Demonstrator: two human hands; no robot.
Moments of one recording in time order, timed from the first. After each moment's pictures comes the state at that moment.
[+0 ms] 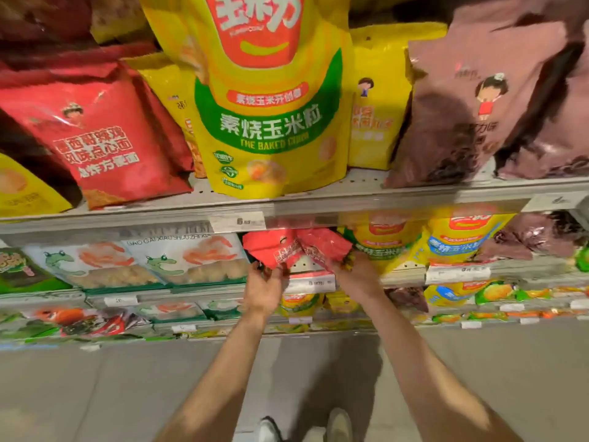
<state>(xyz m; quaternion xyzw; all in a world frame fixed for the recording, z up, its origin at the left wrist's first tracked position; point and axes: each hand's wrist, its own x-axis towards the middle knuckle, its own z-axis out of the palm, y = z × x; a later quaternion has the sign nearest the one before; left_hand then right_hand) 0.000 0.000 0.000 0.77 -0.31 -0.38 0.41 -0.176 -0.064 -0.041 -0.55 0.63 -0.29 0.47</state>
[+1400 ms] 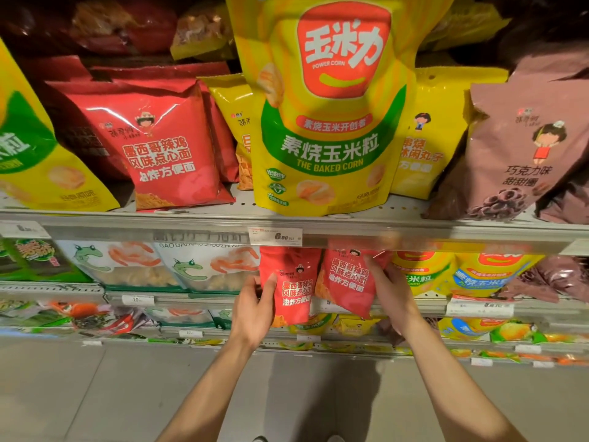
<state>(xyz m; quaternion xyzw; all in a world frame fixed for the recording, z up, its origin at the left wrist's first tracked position) 0.059 0.033 0.006 0.74 -0.36 -0.37 0.44 -0.178 -0.062 0.012 -0.45 0.57 -0.38 0.58</state>
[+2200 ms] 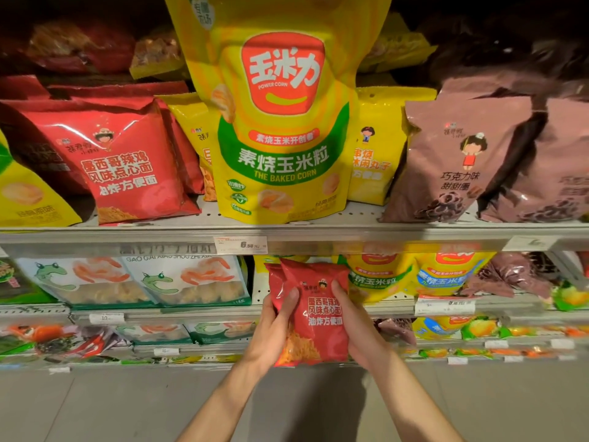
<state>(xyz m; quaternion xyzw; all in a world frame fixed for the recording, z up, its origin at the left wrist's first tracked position) -0.016 0.034 0.019 0.60 -0.27 -0.60 0.45 -0.173 -0.018 0.003 -0.26 0.55 -0.35 0.72</state>
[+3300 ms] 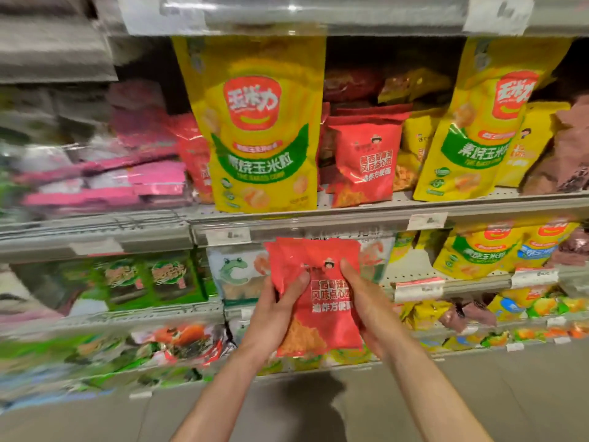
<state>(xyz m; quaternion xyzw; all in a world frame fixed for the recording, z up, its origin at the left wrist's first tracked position) 0.336 0.186 0.122 0.54 -0.38 -0.56 0.50 0.176 0.152 0.124 -0.36 0.52 -0.43 0.64</state>
